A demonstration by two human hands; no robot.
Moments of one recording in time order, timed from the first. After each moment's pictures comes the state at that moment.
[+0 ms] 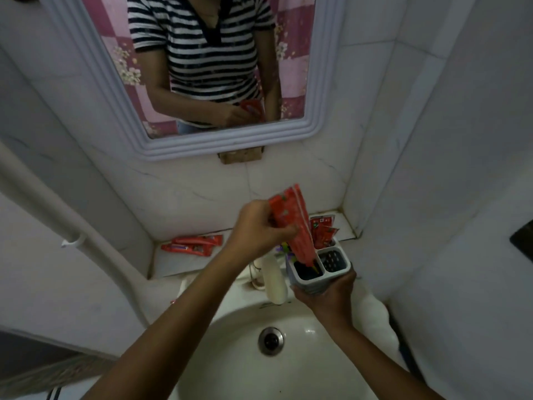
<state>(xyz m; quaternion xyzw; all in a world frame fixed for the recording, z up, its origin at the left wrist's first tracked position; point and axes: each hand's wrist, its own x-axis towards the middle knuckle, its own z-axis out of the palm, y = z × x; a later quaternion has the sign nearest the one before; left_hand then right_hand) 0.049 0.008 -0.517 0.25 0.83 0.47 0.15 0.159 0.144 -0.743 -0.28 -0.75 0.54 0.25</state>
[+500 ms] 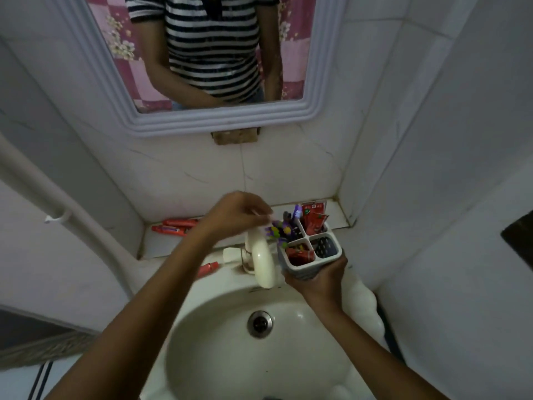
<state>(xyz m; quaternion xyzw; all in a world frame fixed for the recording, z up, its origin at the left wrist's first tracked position) 0.015 -0.015 -0.541 0.30 0.87 0.33 0.19 0.158 0.150 -0.746 -0.30 -0.76 0.53 0.23</state>
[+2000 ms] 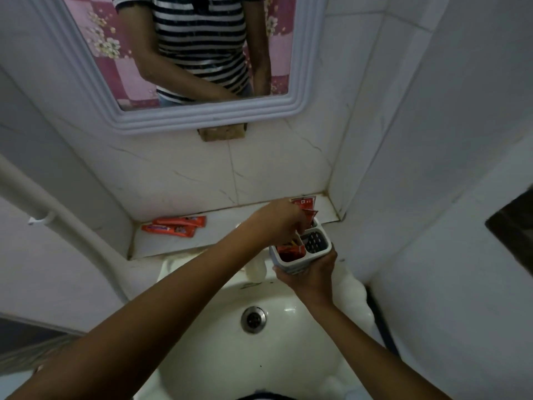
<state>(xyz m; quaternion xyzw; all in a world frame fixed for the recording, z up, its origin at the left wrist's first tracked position) 0.046 0.071 -0.558 0.51 0.85 0.06 0.11 0.160 0.151 -0.749 -0.28 -0.77 0.53 0.21</state>
